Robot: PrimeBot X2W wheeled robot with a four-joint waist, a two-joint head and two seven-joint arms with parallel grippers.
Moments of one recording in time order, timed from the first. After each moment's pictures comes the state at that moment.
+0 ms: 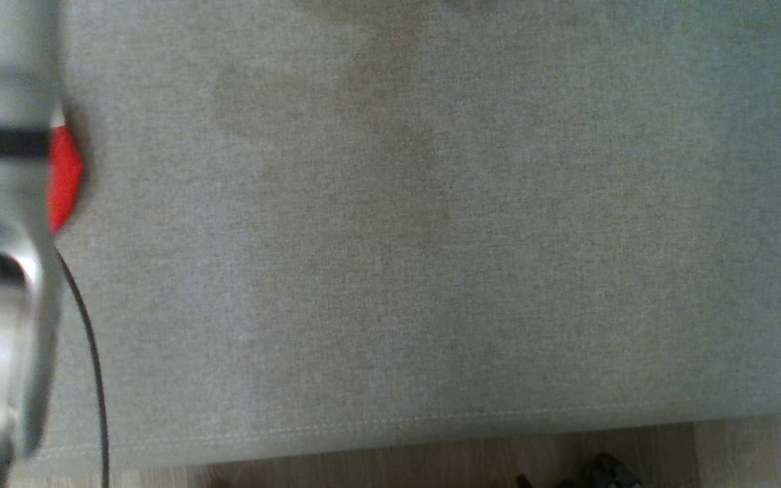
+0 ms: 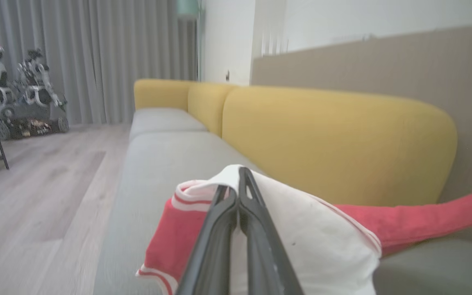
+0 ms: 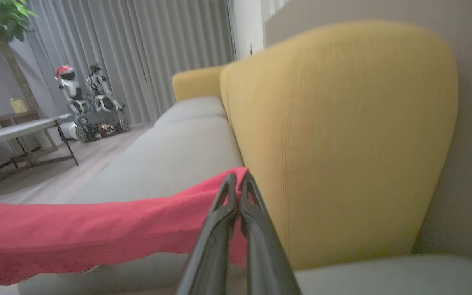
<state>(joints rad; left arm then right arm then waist) -1.47 0.14 -0.32 0.76 -0.39 -0.12 -0.17 -1.43 -0.27 0.05 0.99 0.30 0.12 -0.16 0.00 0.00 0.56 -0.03</state>
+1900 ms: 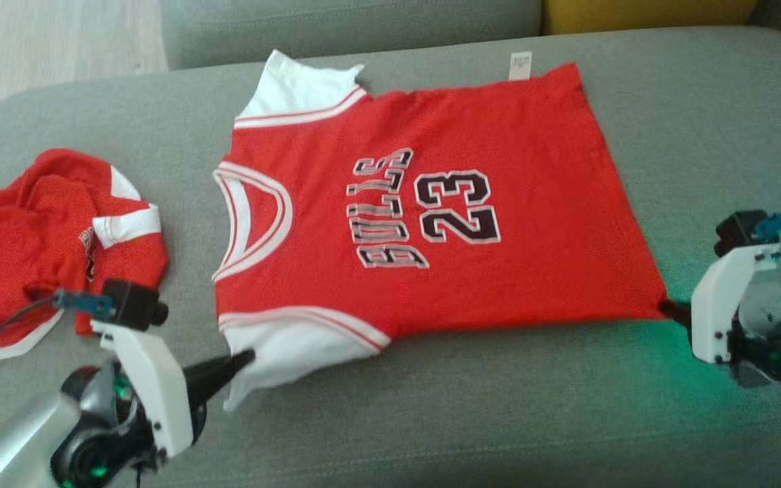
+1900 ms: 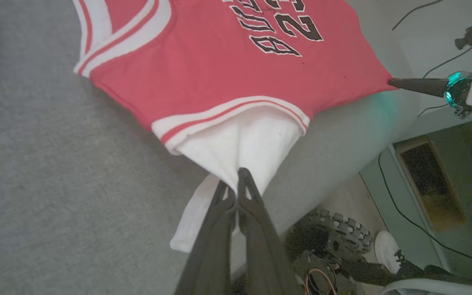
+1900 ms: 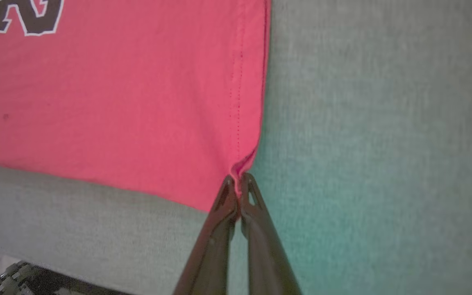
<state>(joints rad) -0.30 0.66 -0.74 0.13 -1.15 -0.12 0.37 -0.62 -0.60 0.88 0.74 1.06 0.12 0.51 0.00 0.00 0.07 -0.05</state>
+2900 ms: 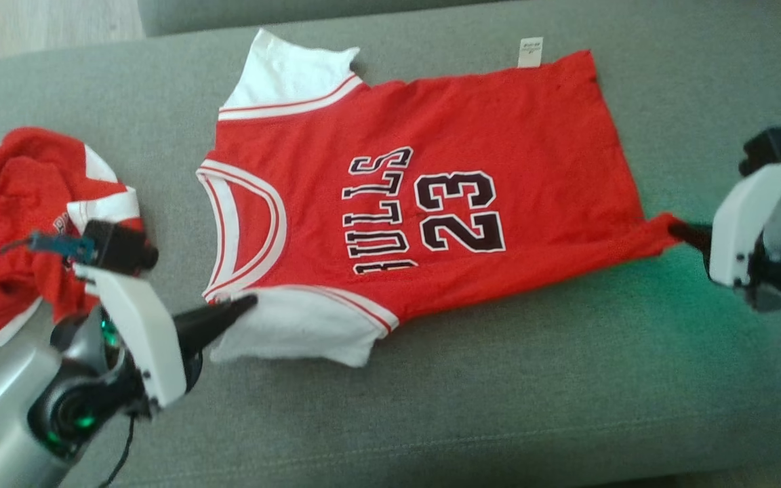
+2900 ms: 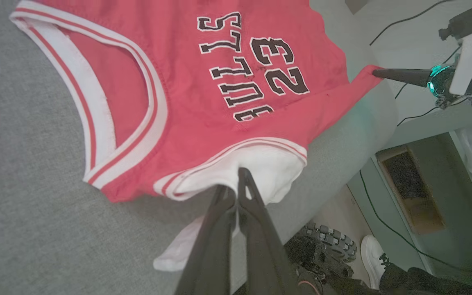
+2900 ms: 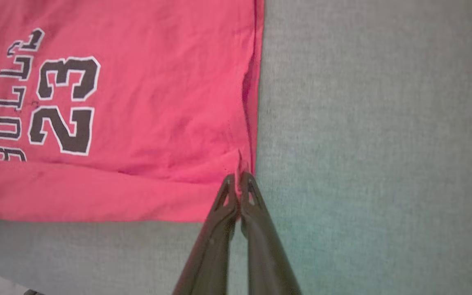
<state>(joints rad) -0.37 0.70 -0.70 0.00 -1.22 -0.07 0.45 -0.74 -0.64 0.83 0.68 1.10 0.12 0.61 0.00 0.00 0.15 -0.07</state>
